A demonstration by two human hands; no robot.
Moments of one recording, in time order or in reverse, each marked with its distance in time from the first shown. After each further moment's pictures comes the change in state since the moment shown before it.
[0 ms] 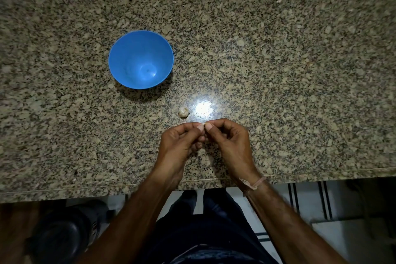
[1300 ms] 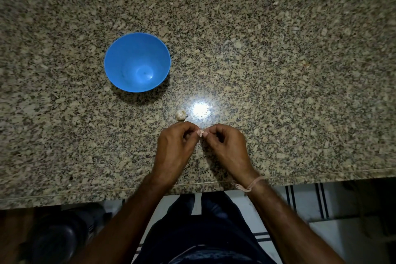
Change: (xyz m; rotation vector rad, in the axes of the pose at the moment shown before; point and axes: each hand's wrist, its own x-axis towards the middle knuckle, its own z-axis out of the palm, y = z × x) left_hand 0.018 -0.001 -0.012 0.958 0.064 0.629; right_hand 0.012 0.011 -0.006 -0.431 -0.040 0.001
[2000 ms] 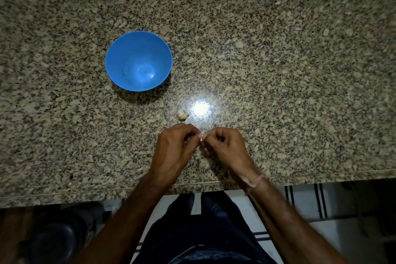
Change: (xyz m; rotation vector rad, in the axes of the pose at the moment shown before) left_hand -0.004 -0.005 -0.008 0.048 -0.075 0.089; right_hand -0.003 -0.007 -0.003 0.097 -0.077 0.096
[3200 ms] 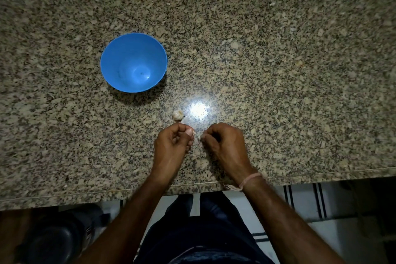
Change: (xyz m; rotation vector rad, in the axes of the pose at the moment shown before) left_hand -0.001 -0.005 0.024 -0.501 0.093 -0.414; right_hand 0.011 0.013 -0.007 -0.462 0.116 -0.281
